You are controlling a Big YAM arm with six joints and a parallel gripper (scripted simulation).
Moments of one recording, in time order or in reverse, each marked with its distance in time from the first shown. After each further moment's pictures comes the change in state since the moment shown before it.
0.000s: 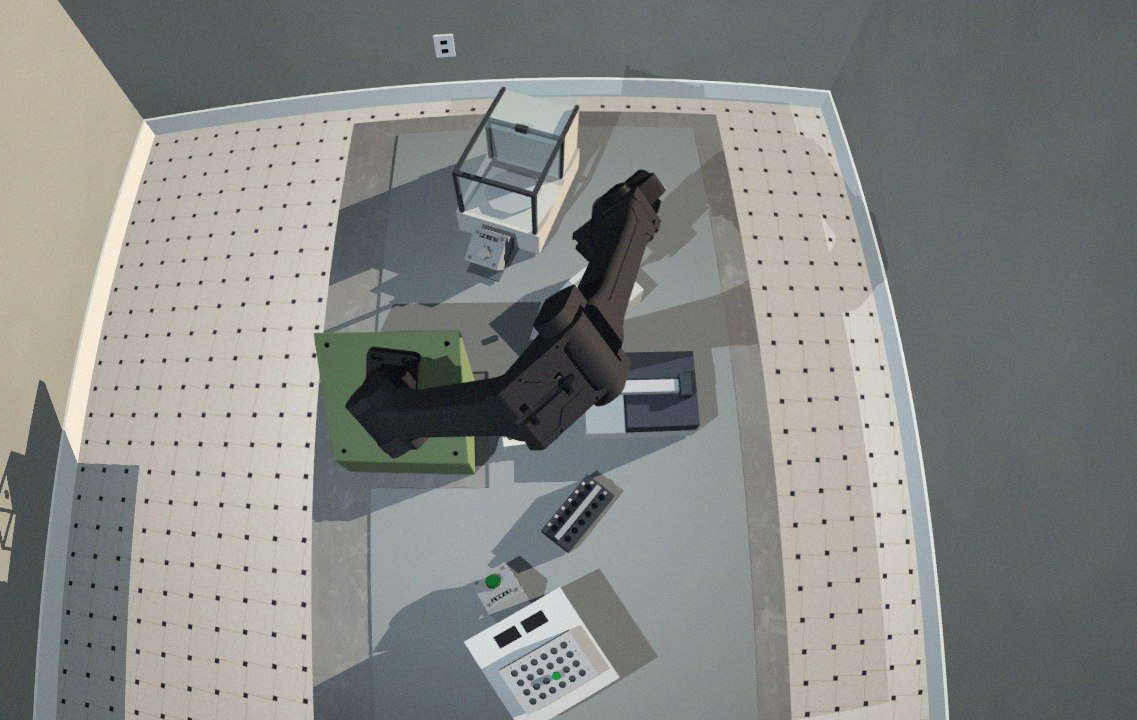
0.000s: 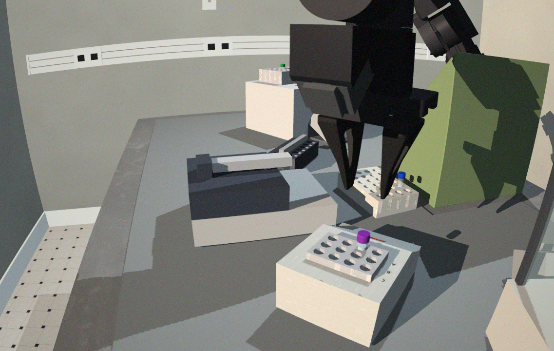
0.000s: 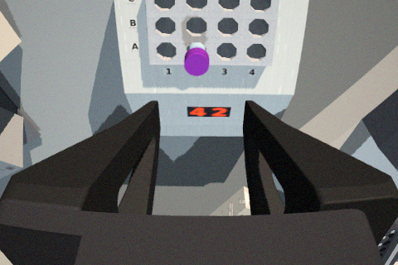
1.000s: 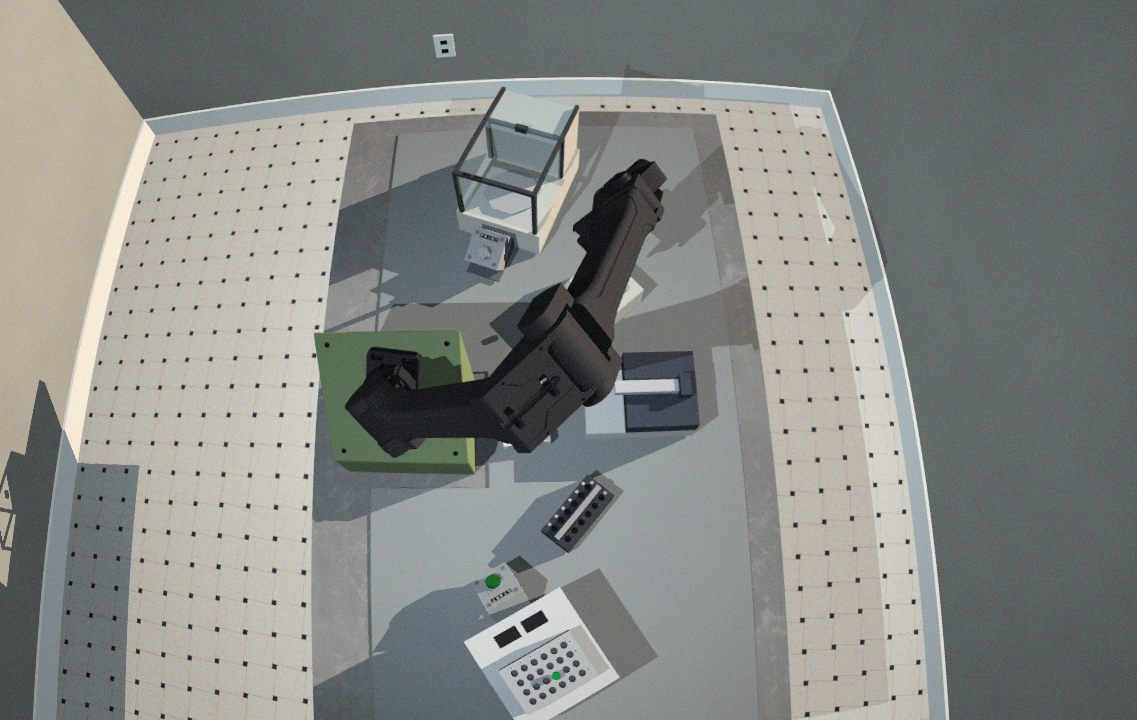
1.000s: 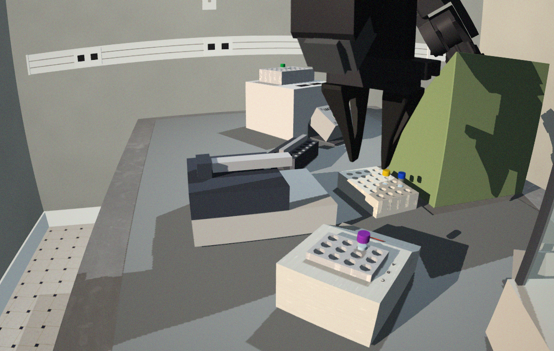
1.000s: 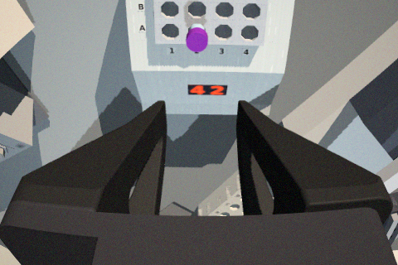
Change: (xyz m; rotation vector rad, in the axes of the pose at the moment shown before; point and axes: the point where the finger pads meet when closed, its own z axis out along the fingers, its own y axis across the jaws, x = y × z) arm 0.001 0.000 -0.028 -0.001 0.001 -0.007
